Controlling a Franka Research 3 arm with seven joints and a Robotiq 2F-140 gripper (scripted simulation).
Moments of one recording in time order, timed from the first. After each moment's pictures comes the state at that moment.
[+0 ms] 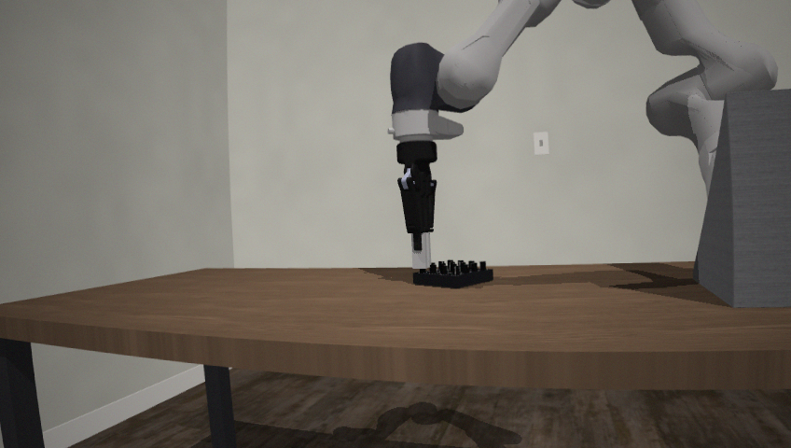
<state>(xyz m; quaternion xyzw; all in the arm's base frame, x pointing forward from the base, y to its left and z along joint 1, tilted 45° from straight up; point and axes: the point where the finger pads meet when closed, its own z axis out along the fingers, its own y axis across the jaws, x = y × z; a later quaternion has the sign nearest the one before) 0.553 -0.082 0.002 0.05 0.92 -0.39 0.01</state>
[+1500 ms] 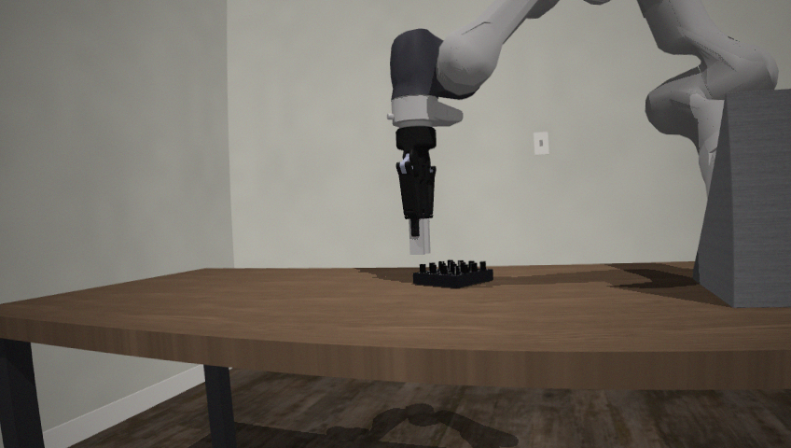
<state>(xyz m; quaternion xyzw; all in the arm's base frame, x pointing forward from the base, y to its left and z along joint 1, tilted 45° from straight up) 0.554 -0.061 0.018 0.05 0.92 -0.38 0.02</state>
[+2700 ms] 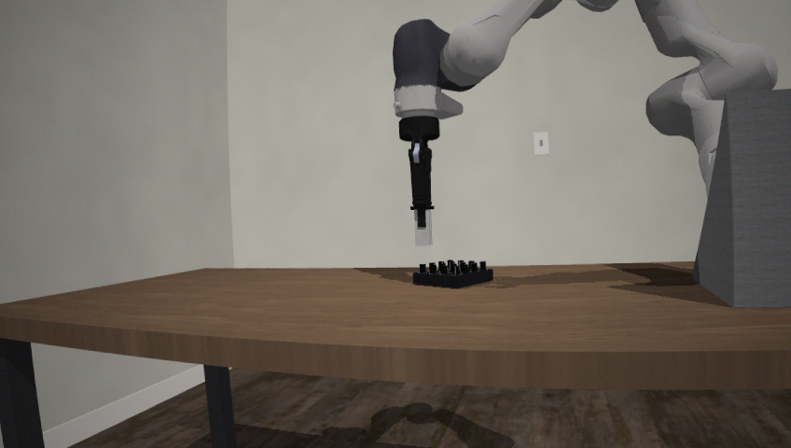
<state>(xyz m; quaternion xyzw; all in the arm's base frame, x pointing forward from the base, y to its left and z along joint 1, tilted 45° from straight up) 0.545 -0.046 0.026 -0.08 0.92 -0.38 -0.04</state>
